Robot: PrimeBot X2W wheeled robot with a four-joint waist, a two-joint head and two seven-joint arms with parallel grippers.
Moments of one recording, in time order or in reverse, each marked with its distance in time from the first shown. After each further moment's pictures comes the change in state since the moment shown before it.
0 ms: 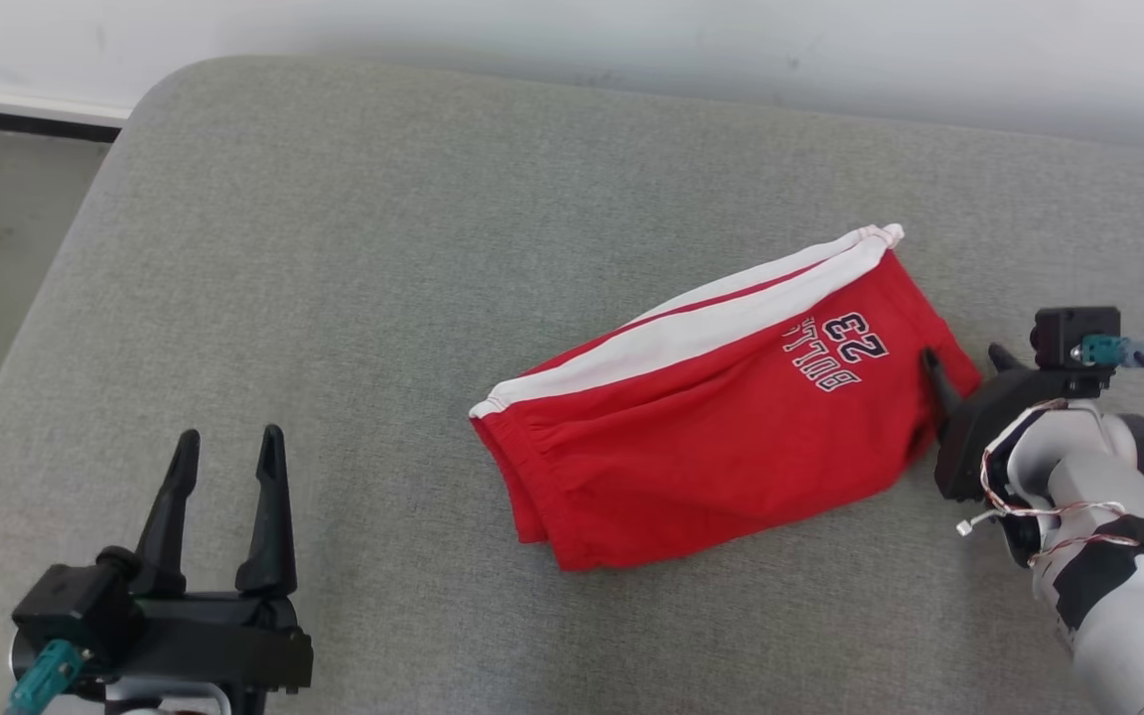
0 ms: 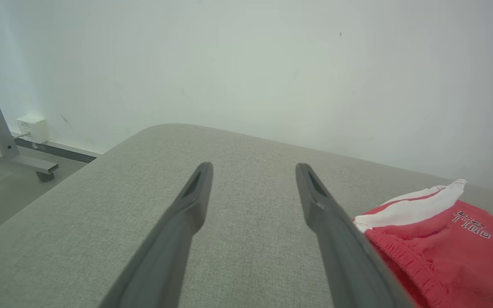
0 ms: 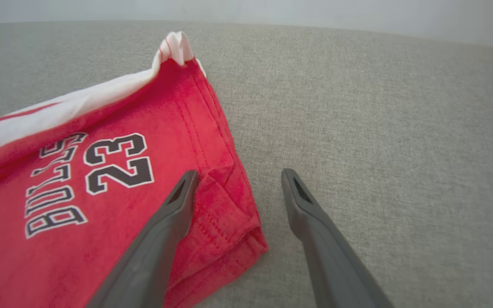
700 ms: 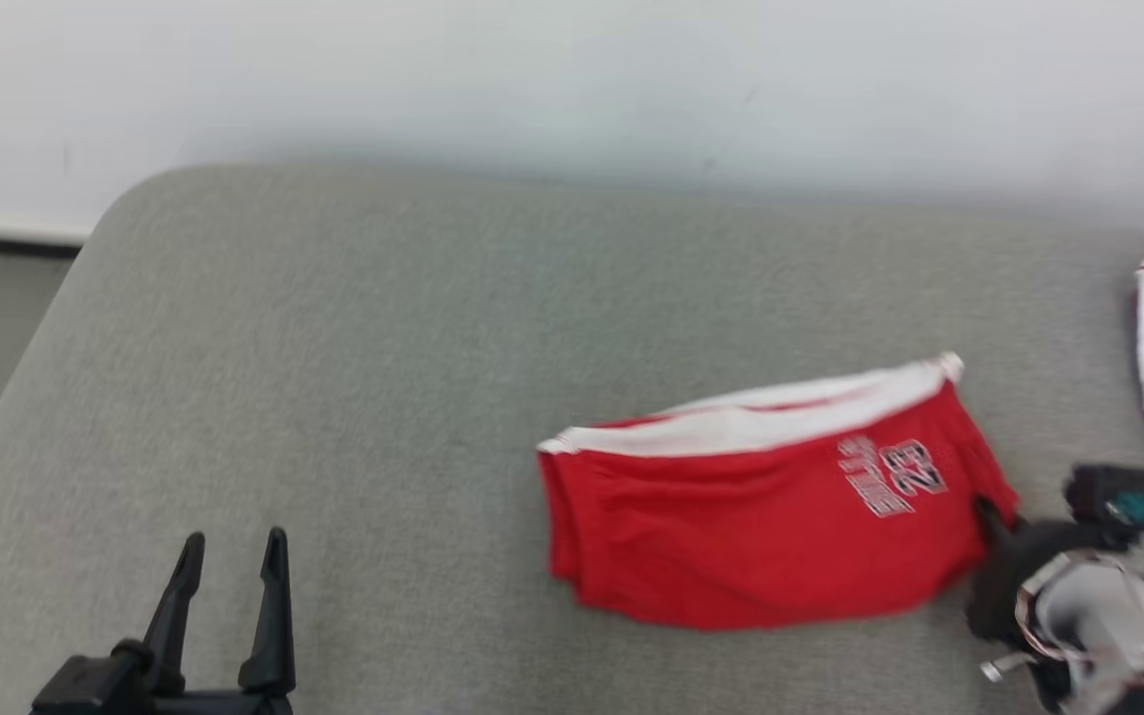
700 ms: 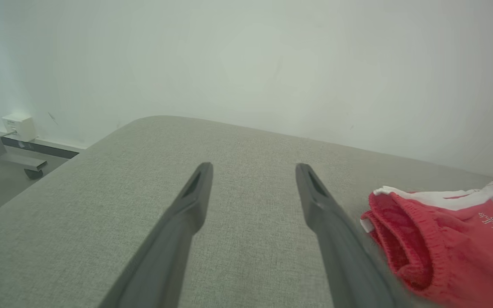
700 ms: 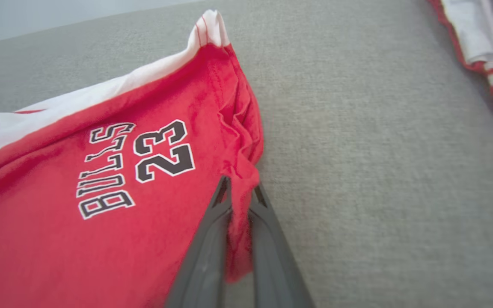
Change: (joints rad) left arm 0.149 -0.007 0.018 -0.007 0.054 -0.003 0.000; right arm 0.249 -0.043 0.037 -0.074 0.196 0.000 -0.044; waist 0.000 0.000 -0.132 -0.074
